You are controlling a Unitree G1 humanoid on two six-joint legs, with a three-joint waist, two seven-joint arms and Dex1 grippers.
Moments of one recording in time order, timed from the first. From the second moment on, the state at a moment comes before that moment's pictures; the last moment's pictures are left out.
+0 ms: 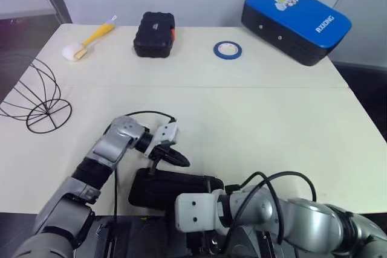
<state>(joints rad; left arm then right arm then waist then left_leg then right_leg) -0.60 0.54 -0.40 0.23 -0.18 0.26 -1.51 -0.52 -0.61 0.94 -0.99 0.32 1.20 0.44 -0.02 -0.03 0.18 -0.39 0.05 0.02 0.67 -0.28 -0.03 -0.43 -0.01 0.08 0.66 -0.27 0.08</state>
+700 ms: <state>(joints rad) -0.60 0.54 -0.41 0.23 -0.18 0.26 -1.50 -0.61 -0.71 1.21 -0.99 0.01 1.07 0.36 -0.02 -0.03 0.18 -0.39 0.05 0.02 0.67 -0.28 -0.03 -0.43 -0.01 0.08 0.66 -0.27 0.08</state>
